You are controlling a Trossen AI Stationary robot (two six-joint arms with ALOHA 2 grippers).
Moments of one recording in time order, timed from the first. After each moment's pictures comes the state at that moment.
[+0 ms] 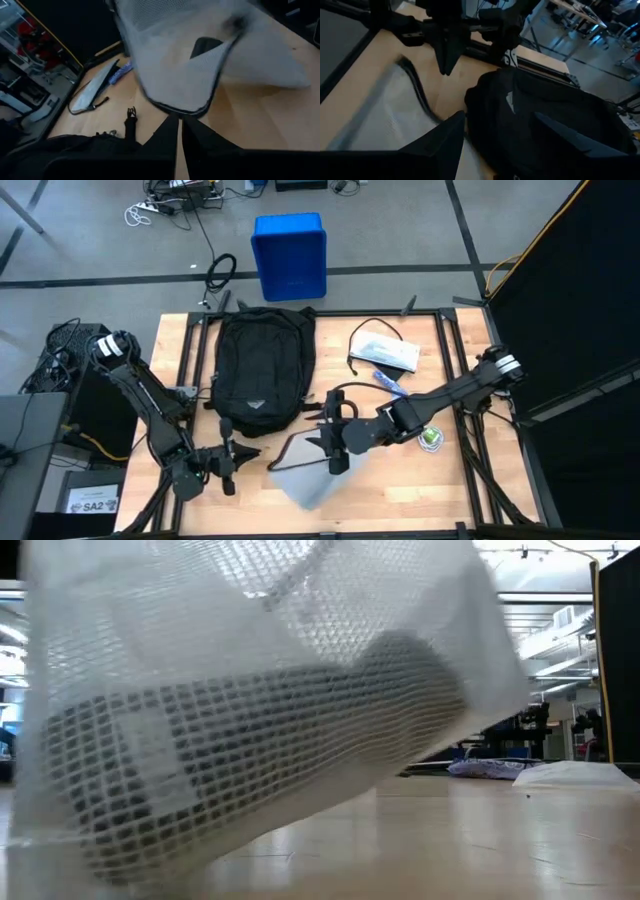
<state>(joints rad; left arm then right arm) -1.02 1.25 0.59 -0.06 -1.10 -0.22 0.42 1.74 1.56 -0.35 0.53 -0.12</state>
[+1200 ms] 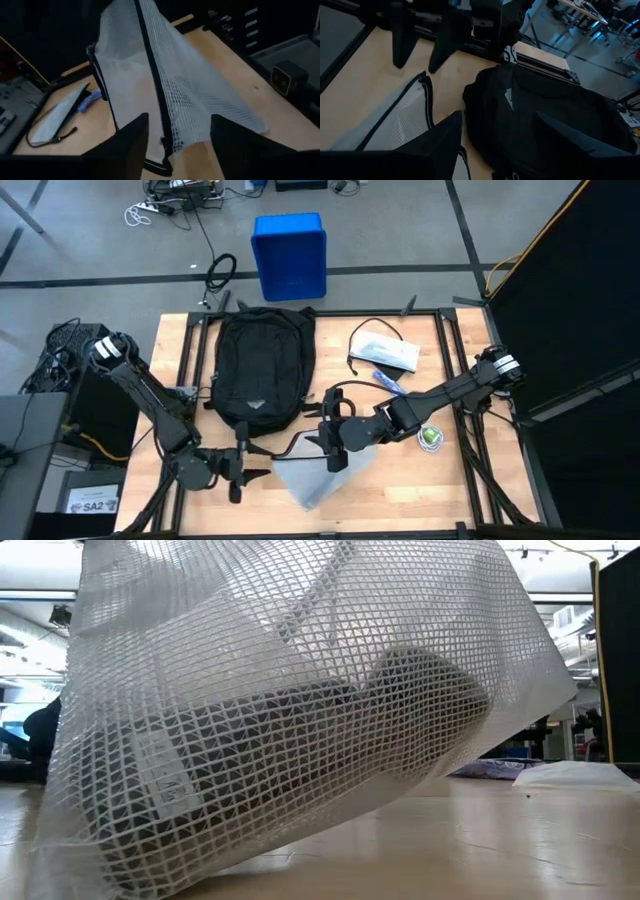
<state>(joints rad) -0.89 1.26 0.66 0.16 -0.84 -0.01 0.41 1.75 1.56 -0.36 0.52 -0.12</state>
